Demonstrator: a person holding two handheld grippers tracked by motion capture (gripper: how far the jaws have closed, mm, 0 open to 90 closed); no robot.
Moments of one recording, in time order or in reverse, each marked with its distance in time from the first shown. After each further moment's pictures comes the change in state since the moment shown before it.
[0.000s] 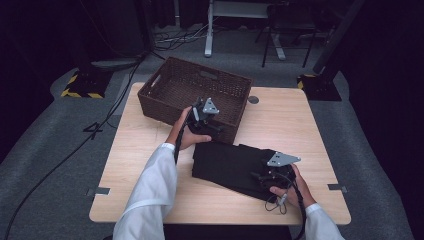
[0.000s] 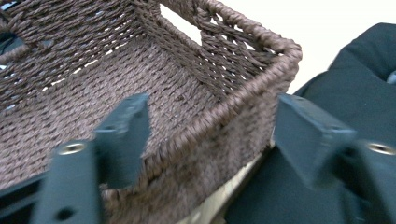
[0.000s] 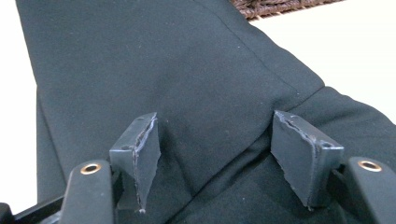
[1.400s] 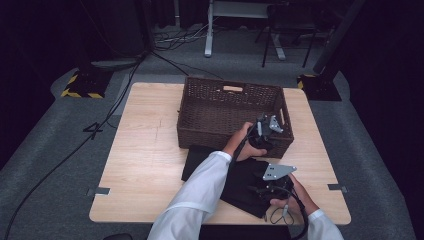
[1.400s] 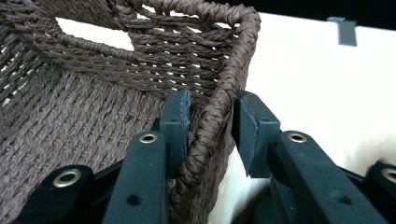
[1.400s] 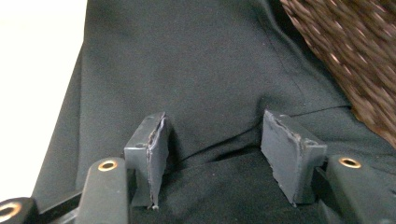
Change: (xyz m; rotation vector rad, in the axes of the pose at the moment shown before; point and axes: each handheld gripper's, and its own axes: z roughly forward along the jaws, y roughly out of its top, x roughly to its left) left arm -0.128 0.088 0.094 0.010 -0.237 0.121; right arm 0.031 -0.001 -0.009 0.024 0.142 -0.162
